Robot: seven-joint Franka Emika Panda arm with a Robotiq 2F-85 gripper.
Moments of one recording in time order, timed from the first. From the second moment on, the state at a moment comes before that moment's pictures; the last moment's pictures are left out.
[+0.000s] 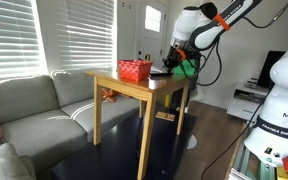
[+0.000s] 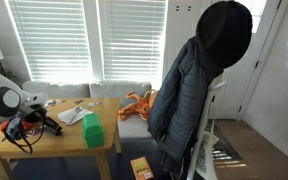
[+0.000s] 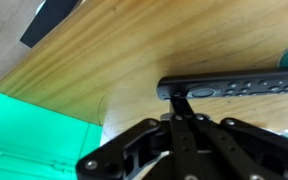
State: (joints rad) arm -0.28 -0.27 0.31 -2.54 -0.51 2.65 0.95
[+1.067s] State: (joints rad) arm -0.18 -0.27 0.23 -2.51 -0.51 2.56 0.95
